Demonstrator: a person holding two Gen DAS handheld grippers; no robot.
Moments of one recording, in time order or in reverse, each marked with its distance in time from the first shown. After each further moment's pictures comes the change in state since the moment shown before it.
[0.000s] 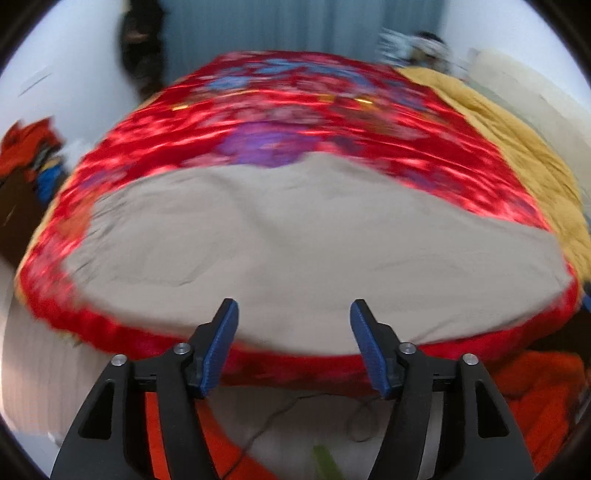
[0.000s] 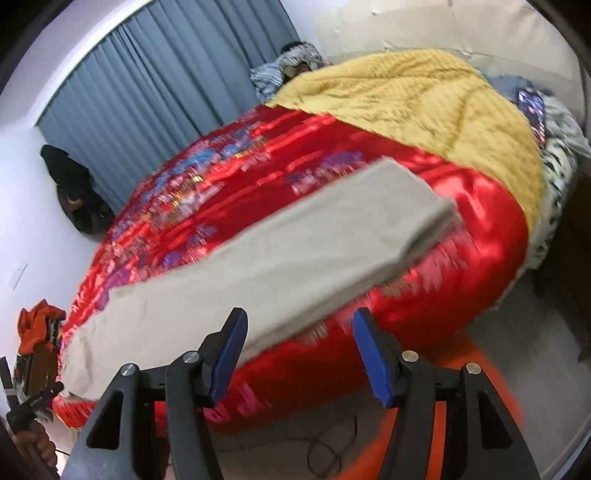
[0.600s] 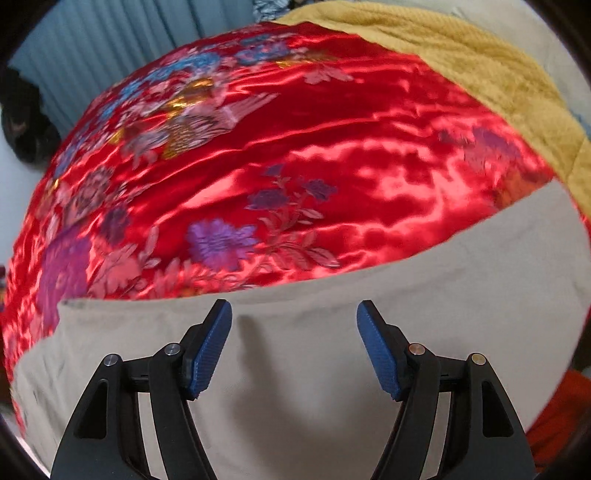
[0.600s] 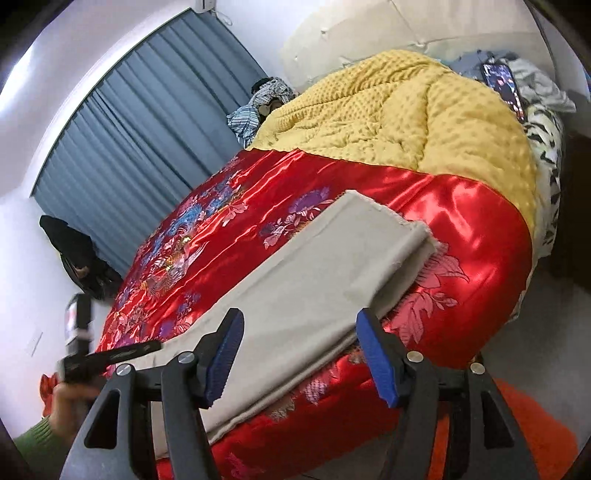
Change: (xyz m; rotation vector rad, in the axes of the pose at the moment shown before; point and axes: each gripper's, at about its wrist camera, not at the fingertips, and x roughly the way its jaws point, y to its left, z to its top) left arm 0.171 -0.256 0.105 0.414 0.117 -0.008; right arm 0.017 -0.066 0.008 0.213 -0.115 0.033
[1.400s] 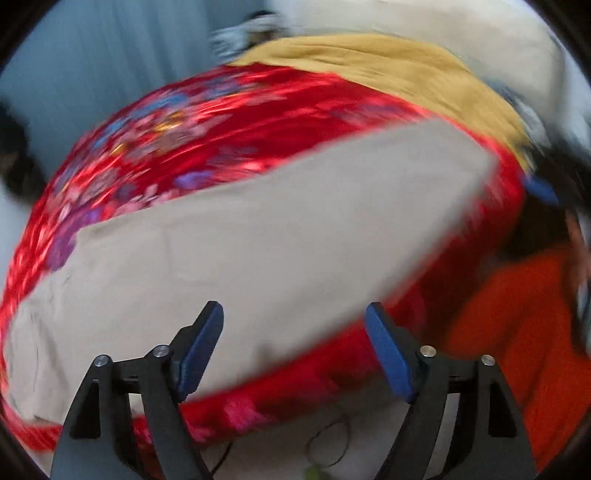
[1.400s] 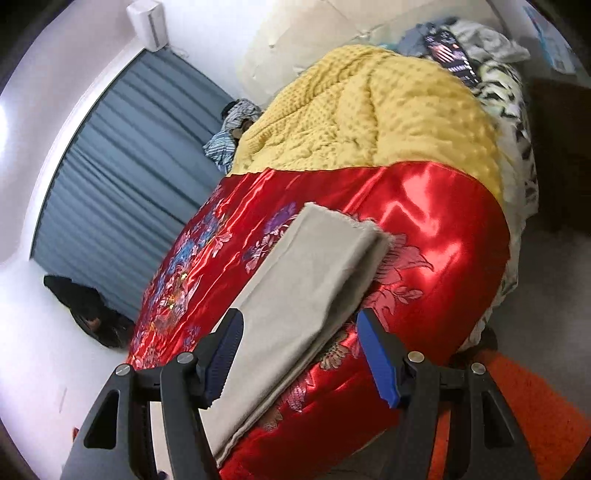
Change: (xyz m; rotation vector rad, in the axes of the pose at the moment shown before) left arm -0.117 -0.026 -0.150 0.044 -0.180 -0.103; right arm -0.011 -0.044 0.002 0.210 -0.049 0.018
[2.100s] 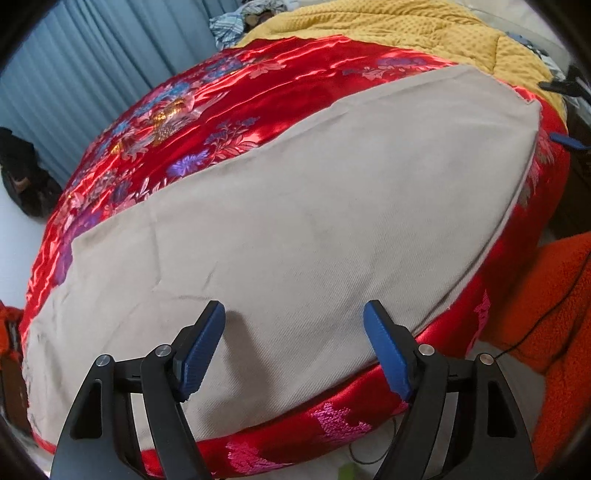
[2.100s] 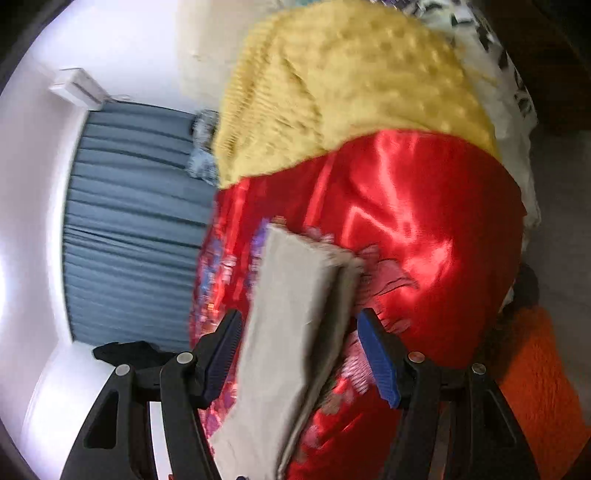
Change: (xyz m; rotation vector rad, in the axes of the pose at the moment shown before) left arm 0.059 -0.025 -0.006 0.142 0.081 0.126; right arm 0.050 -0.072 0.049 0.374 0.145 0.100
